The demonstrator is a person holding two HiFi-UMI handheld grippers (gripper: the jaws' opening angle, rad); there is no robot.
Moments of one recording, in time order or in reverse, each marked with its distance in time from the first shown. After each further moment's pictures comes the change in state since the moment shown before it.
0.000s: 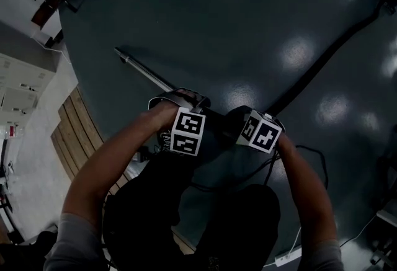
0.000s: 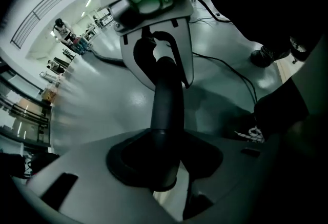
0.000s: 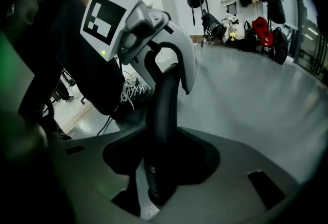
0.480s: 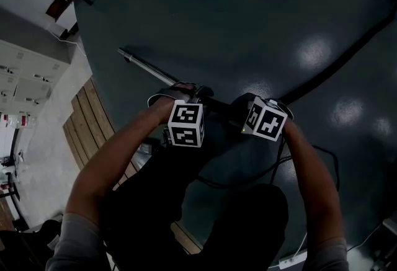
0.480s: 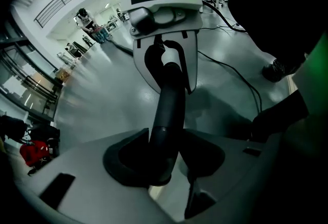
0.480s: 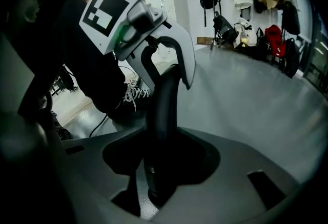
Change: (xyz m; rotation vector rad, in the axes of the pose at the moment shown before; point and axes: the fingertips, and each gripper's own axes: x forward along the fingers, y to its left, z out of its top) left arm -0.013 0.001 -0.033 -0.221 -0.011 0.066; right arm 0.020 -0.014 0.025 -0.133 0.017 0.027
